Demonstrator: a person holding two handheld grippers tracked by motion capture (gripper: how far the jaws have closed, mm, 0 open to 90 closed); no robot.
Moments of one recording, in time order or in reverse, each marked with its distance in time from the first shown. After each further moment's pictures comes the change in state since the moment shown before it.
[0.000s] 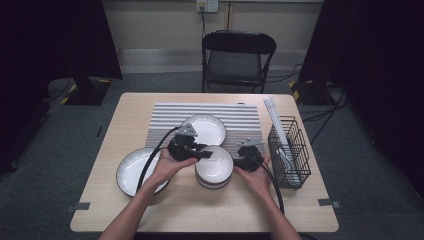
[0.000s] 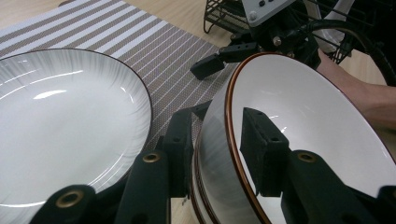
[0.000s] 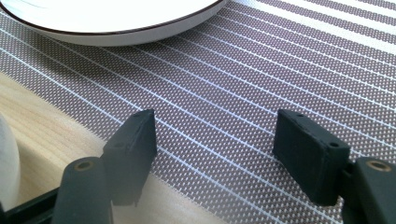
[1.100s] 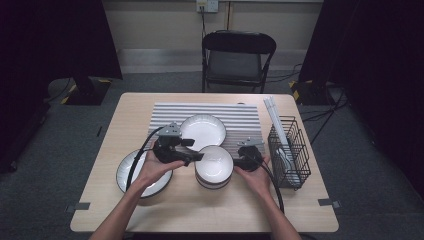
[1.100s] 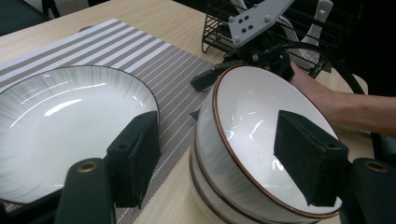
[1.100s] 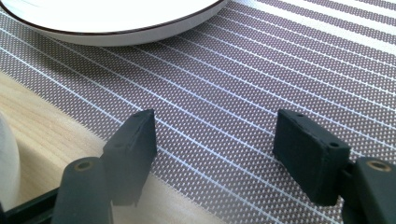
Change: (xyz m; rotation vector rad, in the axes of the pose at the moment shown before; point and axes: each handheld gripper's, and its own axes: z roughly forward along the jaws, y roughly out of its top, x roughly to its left) left arm -0.002 -0.008 -0.042 -0.094 0.002 0.015; right arm 0.000 0.000 0.000 0.002 0.000 0.000
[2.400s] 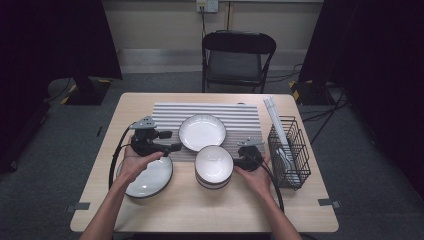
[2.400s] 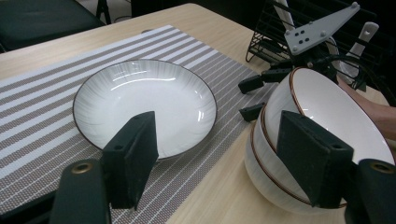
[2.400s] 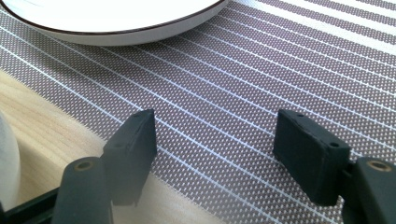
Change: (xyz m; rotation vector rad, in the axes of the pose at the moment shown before) left arm 0.040 -0.018 -0.046 -0.059 0.100 -0.088; right arm -0.001 0.000 0.000 0.000 0.005 -0.005
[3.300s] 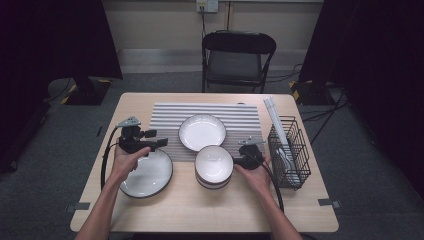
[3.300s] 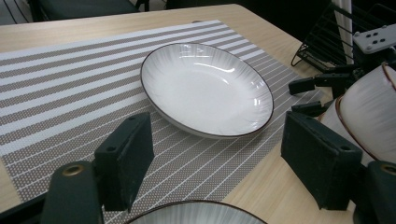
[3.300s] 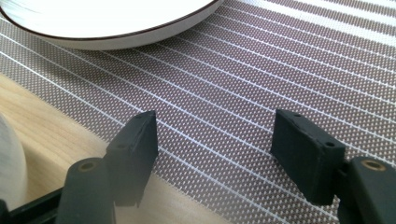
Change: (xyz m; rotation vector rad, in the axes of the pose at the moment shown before) left arm 0.052 -0.033 -0.012 -0.035 0.095 -0.137; right arm -0.001 0.002 -0.002 0.012 0.005 0.033
